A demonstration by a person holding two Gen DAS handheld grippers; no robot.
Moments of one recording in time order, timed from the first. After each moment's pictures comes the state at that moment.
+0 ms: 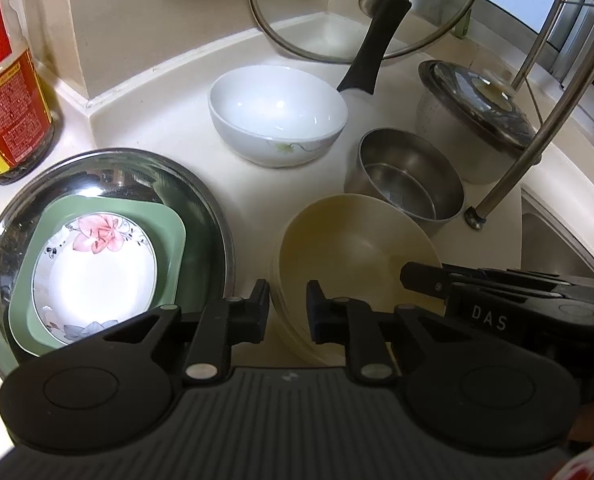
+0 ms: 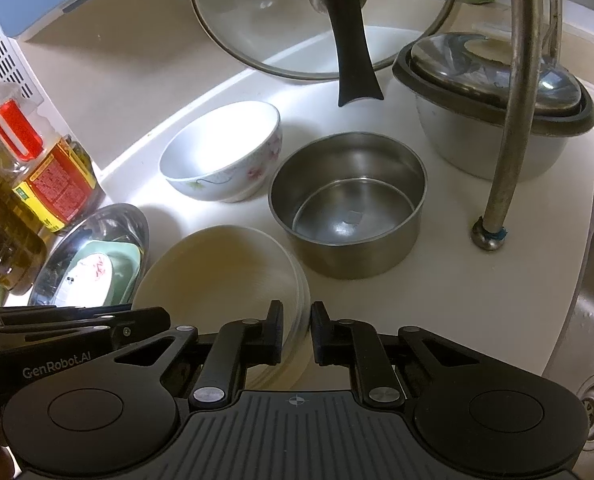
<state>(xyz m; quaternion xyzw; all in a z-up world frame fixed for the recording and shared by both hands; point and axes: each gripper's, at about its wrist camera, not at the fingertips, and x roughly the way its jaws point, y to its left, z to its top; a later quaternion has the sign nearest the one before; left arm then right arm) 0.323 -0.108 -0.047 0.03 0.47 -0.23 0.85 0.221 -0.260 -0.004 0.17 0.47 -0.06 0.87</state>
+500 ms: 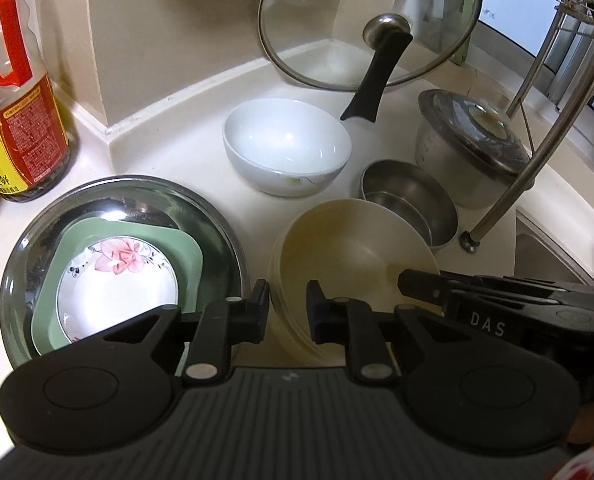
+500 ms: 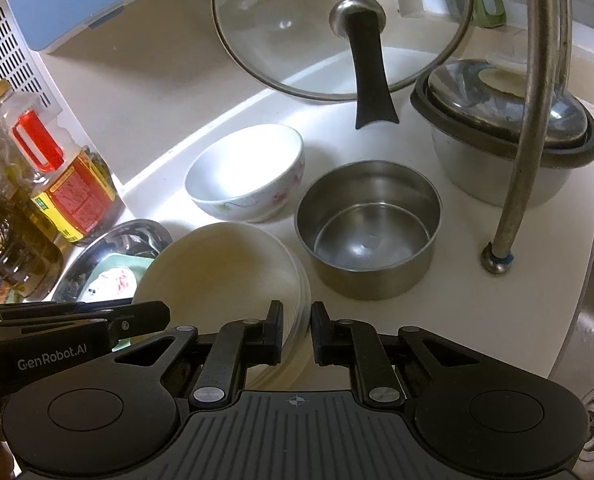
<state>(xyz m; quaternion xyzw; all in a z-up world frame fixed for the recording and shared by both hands) 0.322 -0.098 -0.026 0.02 0.45 -0.22 0.87 0.225 -0.251 0.014 0.17 0.45 -0.05 0.88</state>
